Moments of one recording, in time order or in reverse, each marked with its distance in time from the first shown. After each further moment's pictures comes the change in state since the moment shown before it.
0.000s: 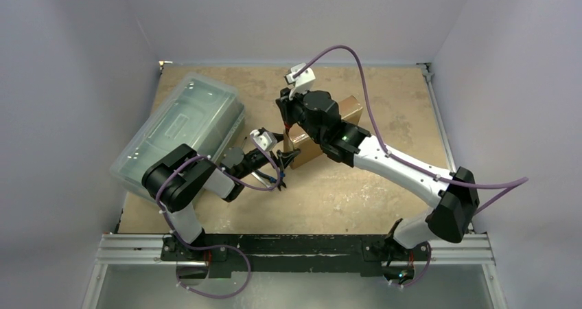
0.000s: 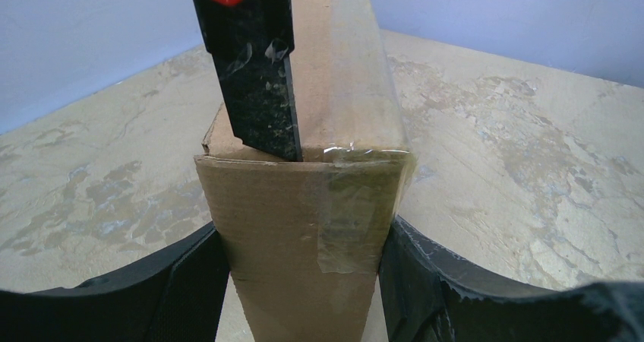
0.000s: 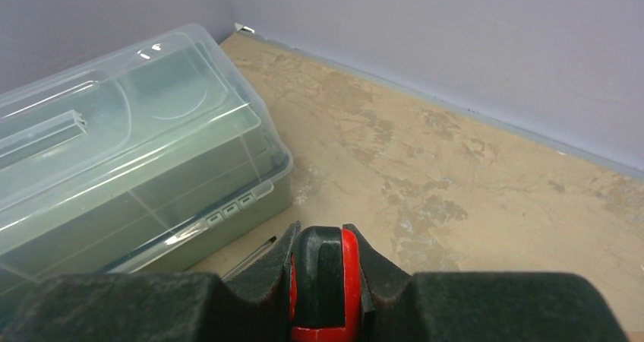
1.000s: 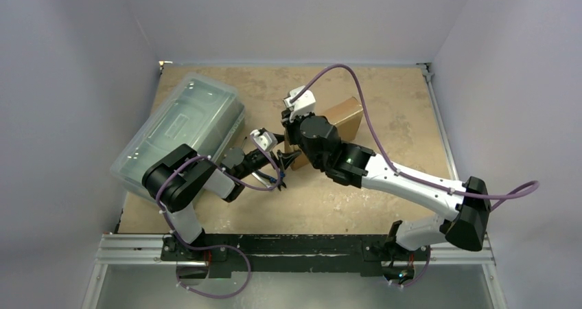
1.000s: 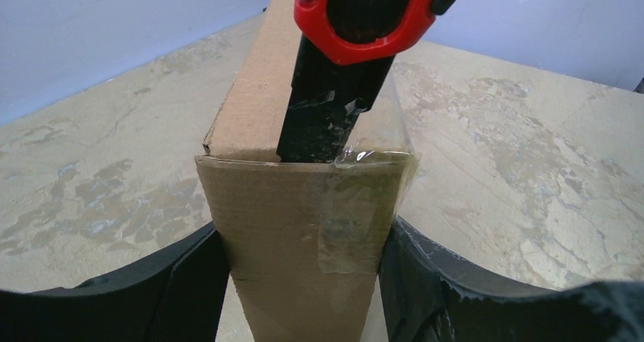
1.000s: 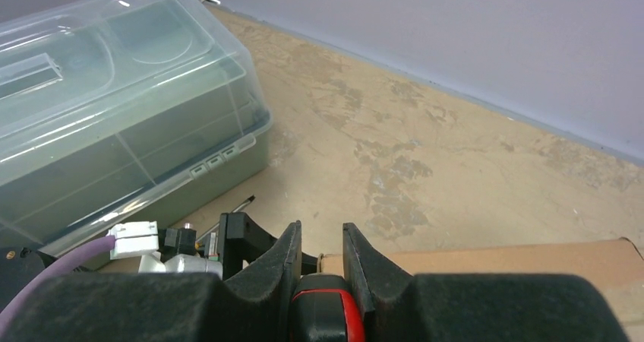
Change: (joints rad) left arm 0.000 0.000 0.000 -0.001 -0.007 -0.018; right arm 0.164 -0.115 -0.112 -0.064 0.234 -0.026
